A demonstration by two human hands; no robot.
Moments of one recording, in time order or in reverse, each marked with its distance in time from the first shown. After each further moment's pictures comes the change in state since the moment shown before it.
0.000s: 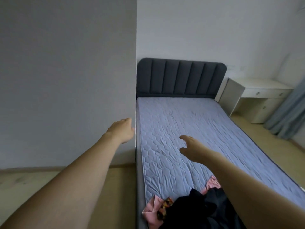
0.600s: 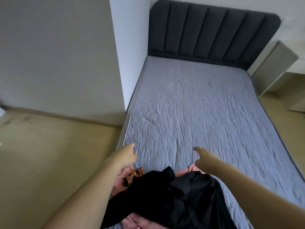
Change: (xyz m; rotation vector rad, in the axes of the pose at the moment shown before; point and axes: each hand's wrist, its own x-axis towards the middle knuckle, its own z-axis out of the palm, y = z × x) left_hand 0.032 0.191 0.320 -0.251 -0.334 -0.365; right_hand 0.125 0.348 0.058 -0.161 -0.413 0.008
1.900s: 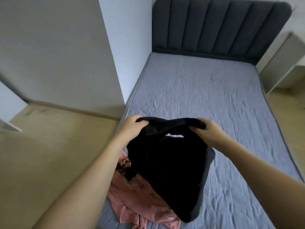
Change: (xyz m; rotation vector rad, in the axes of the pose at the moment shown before) left_hand -0.078 0.180 -0.002 -0.736 0.310 0.044; right_hand -0.068 0.108 -0.084 0.563 0.299 -0.396
